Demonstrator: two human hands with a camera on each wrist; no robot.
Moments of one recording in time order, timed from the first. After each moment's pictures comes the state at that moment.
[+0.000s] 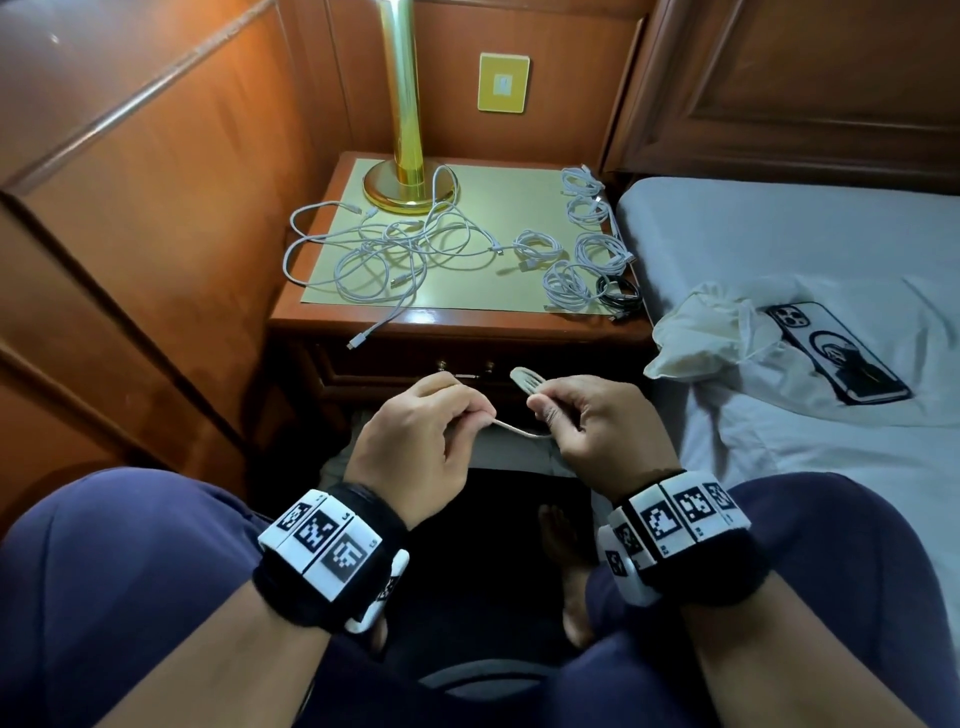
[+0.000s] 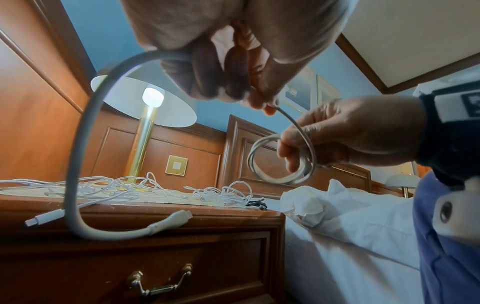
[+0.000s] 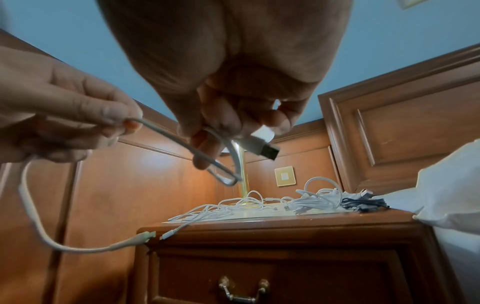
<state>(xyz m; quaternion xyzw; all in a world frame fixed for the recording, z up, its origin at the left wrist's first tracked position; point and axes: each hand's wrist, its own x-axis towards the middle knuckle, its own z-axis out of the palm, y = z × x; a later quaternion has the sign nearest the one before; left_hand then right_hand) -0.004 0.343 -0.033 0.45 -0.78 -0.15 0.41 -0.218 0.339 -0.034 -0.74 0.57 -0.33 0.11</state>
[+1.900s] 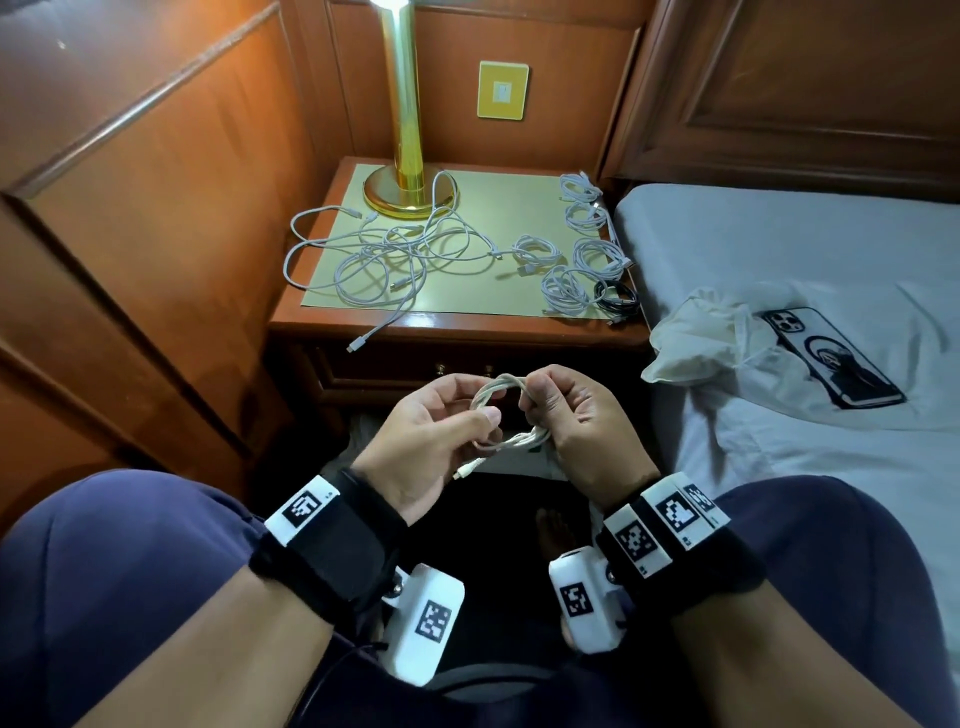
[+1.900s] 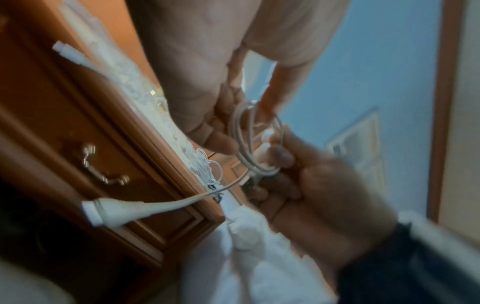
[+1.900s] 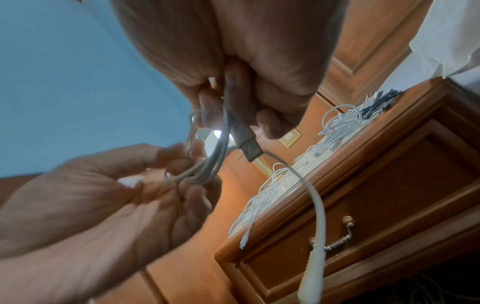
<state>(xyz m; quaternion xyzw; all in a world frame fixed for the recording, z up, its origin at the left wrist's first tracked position) -0.021 0.343 -0.020 0.40 -0.38 -0.70 0.45 -0.192 0.345 -0.022 -0.61 0.50 -0.46 0.41</state>
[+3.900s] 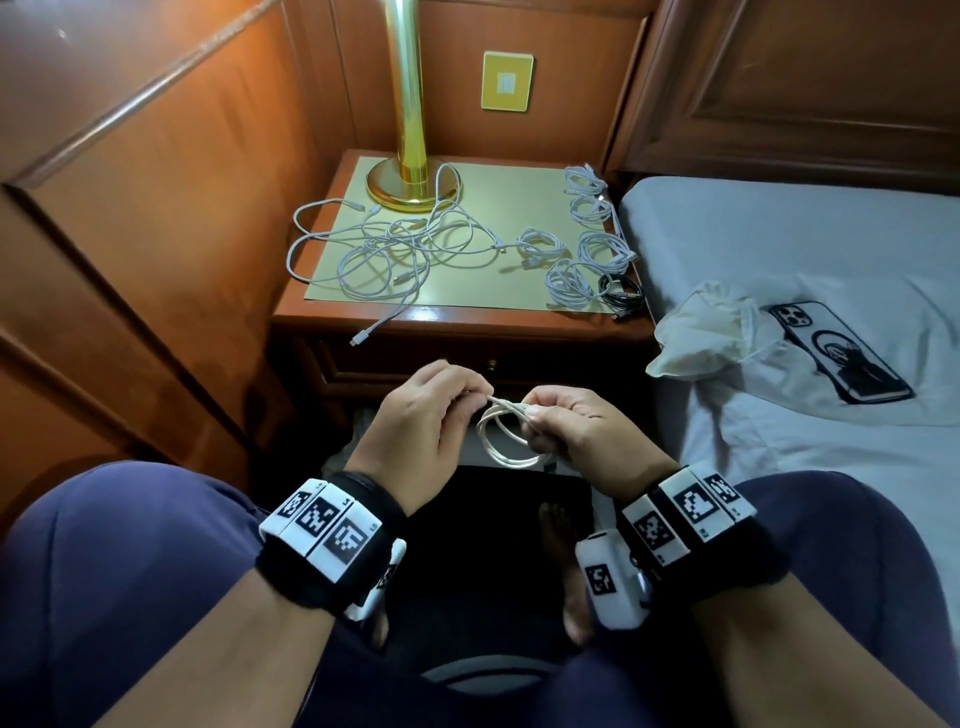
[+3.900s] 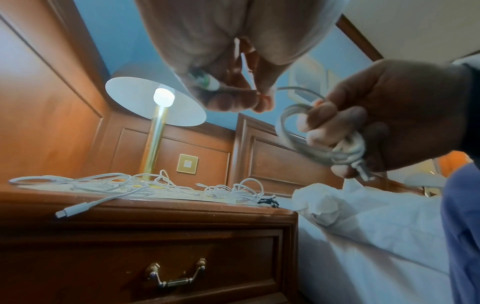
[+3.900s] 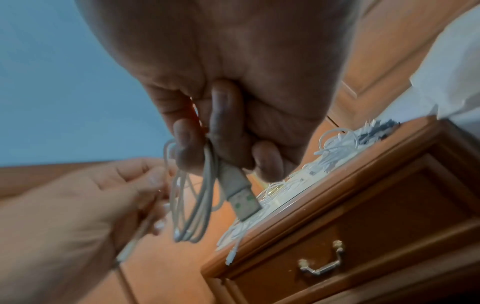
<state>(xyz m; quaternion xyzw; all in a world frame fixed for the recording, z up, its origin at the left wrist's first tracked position) 0.000 0.334 -0.034 0.41 -0.80 -0.16 0.42 -0.201 0.342 -0.017 -0.59 0.51 -0.32 0.54</state>
